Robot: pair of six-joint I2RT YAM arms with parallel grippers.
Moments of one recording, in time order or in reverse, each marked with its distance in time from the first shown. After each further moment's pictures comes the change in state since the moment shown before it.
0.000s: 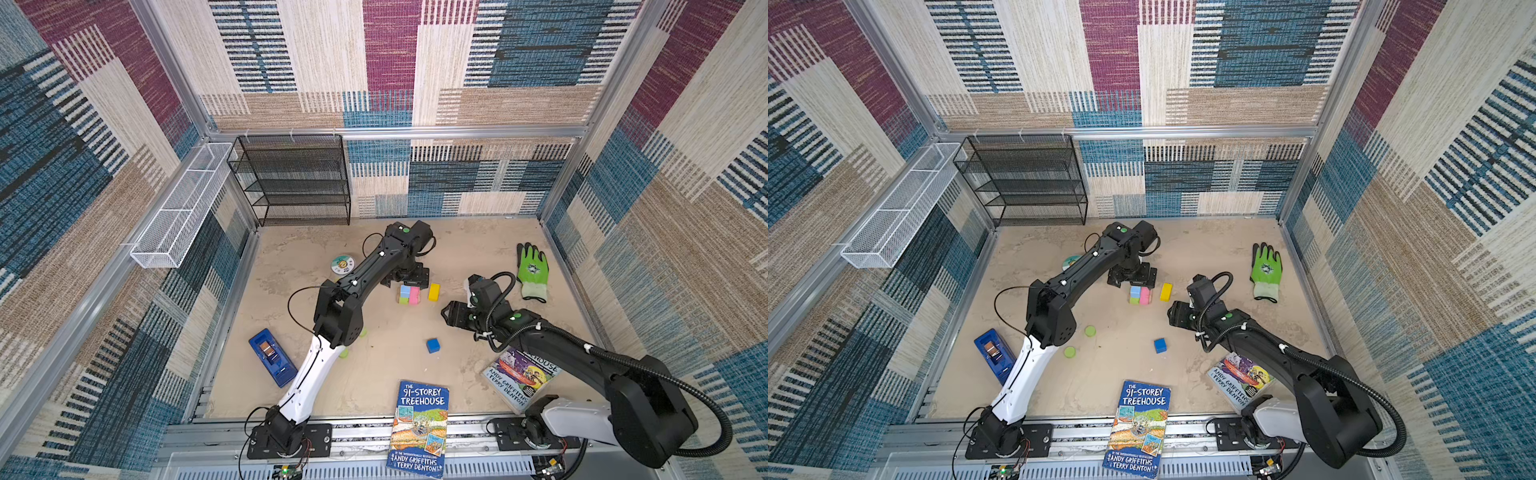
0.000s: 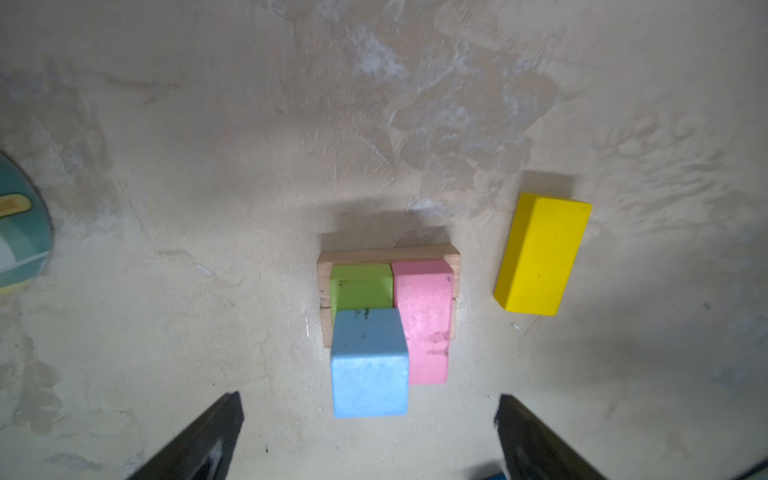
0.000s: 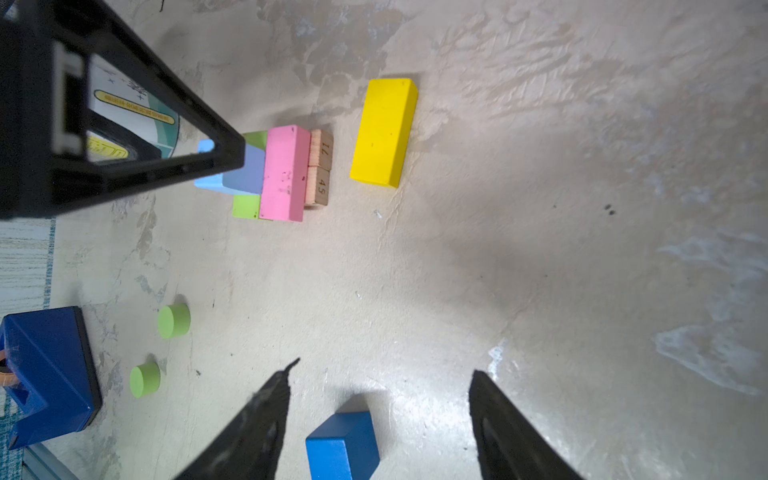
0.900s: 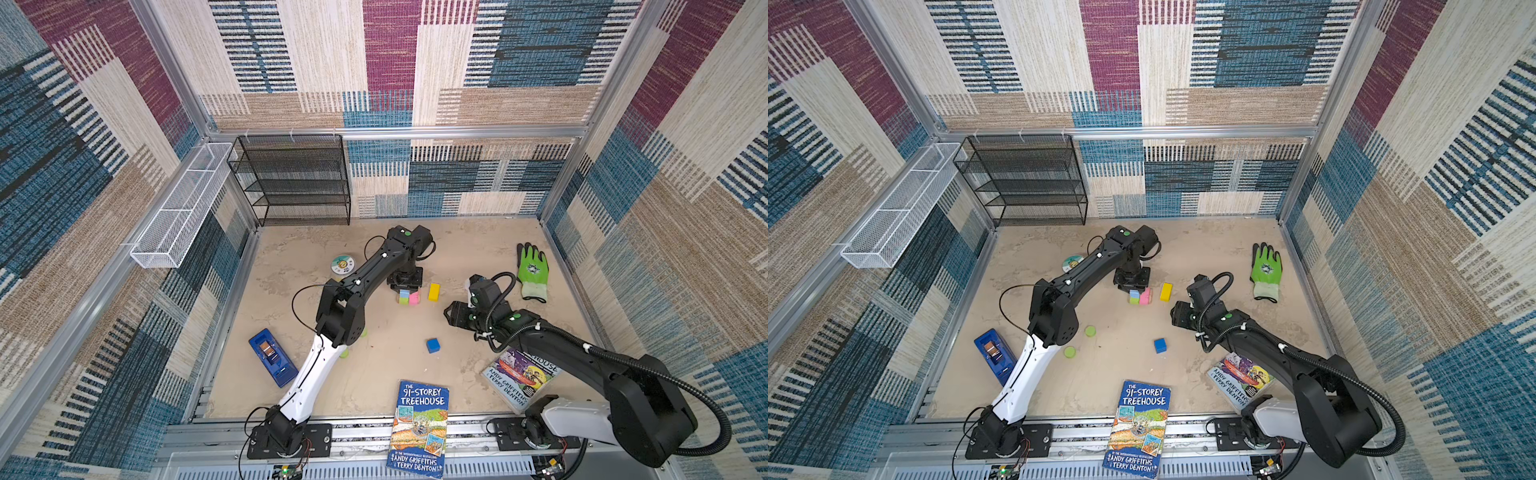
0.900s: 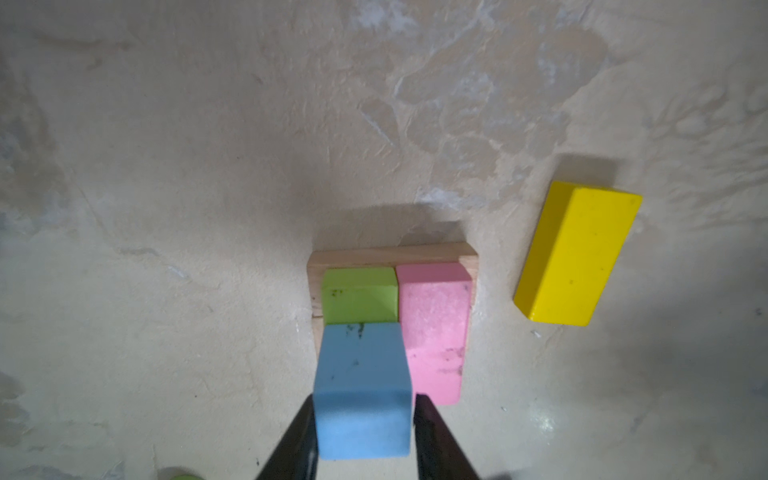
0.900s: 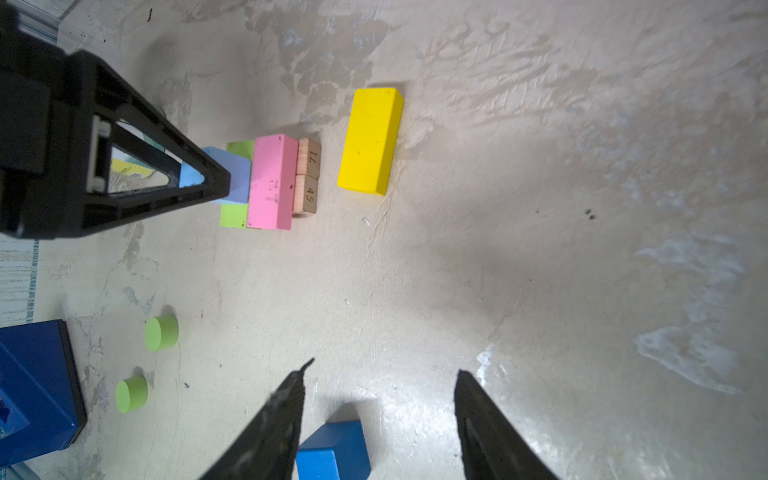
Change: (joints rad) left arm 0.000 0.049 -0.019 0.000 0.024 -0.006; right arm 0.000 0.004 -0.010 0.008 0.038 0.009
